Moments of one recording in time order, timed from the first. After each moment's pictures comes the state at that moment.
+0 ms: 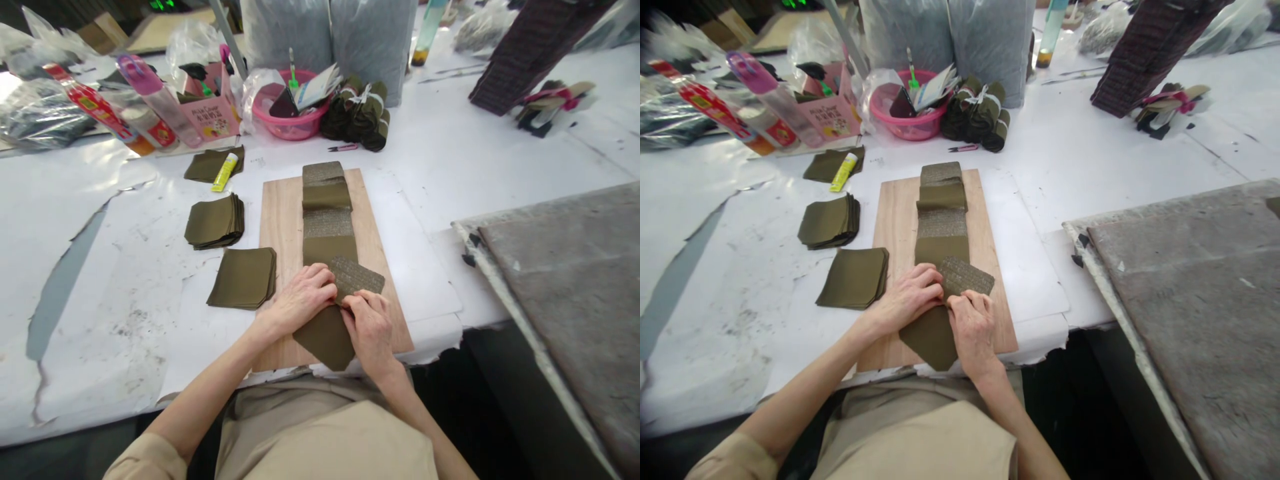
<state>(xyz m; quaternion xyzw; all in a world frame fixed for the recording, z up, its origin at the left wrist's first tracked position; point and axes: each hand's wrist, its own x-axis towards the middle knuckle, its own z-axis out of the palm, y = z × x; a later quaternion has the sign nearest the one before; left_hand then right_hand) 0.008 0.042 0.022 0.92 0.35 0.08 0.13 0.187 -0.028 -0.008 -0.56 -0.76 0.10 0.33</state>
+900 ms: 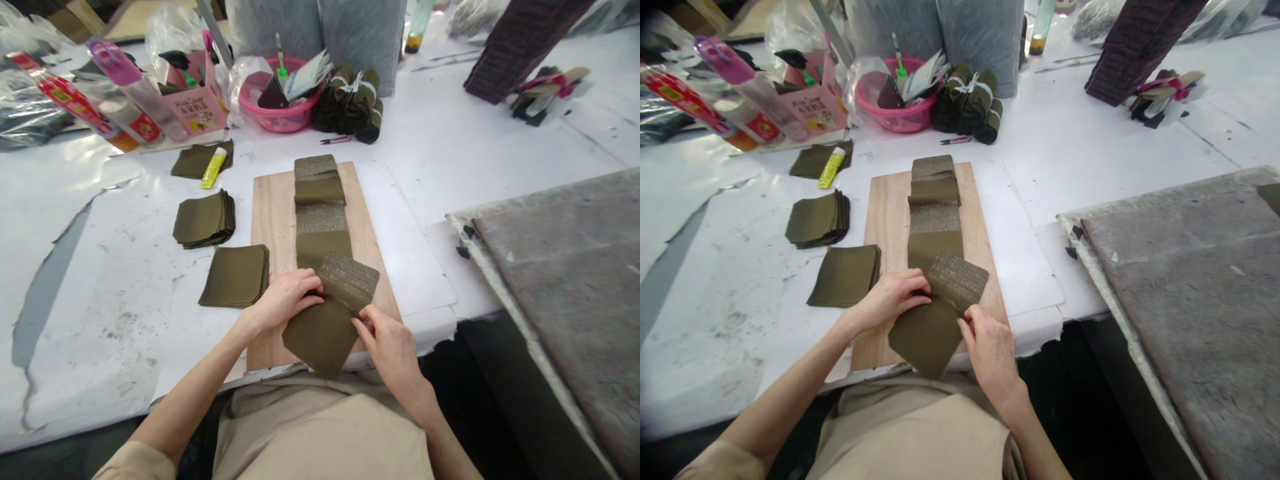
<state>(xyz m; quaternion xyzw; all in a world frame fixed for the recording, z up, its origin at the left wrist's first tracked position) -0.008 0.047 0.020 0.88 0.40 0.07 0.26 0.220 -0.053 0.008 -0.68 -0.66 0.27 0.14</state>
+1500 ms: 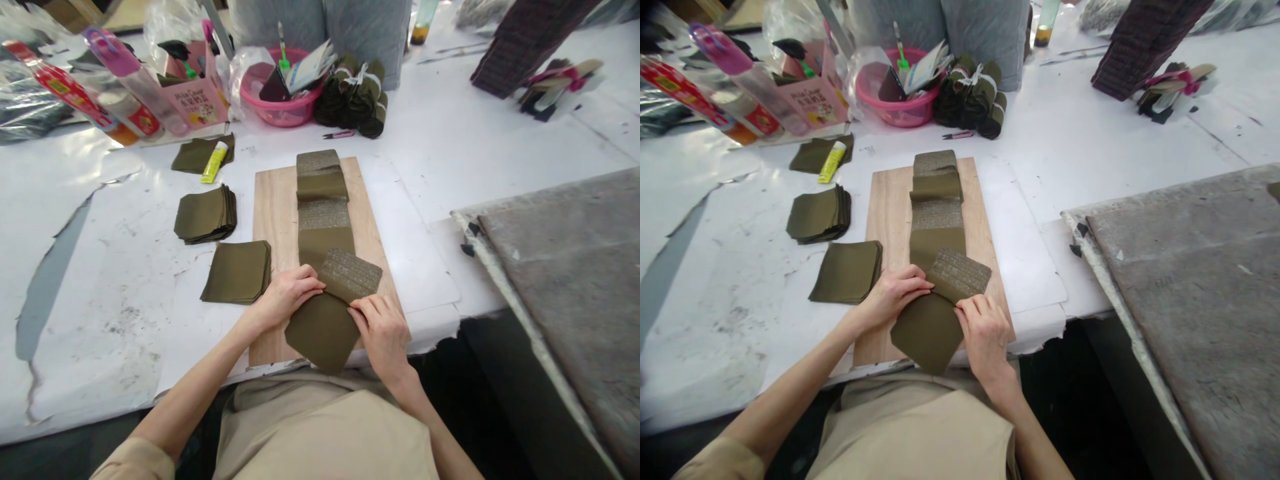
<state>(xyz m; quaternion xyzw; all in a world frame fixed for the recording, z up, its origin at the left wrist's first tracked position) -0.019 0.038 -0.008 0.87 0.38 0.19 0.25 0.205 -0.046 -0.004 -0.63 -0.73 0.13 0.23</state>
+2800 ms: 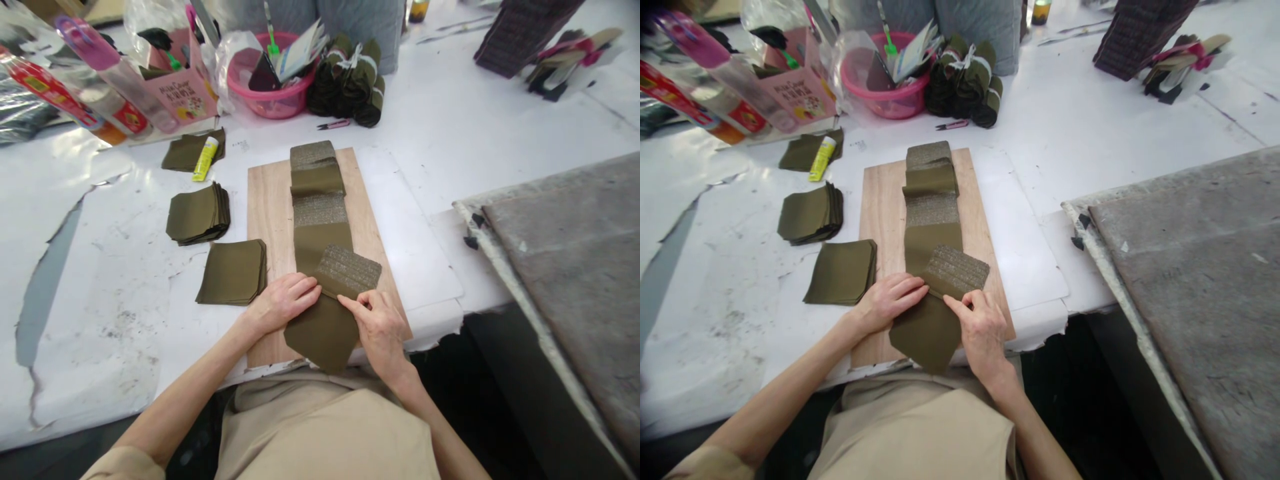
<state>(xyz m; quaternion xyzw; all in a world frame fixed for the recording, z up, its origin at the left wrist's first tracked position) -0.027 0.032 -0.010 0.96 0.24 0.13 0.01 0.207 -0.047 -0.017 -0.62 -0.73 0.15 0.23</state>
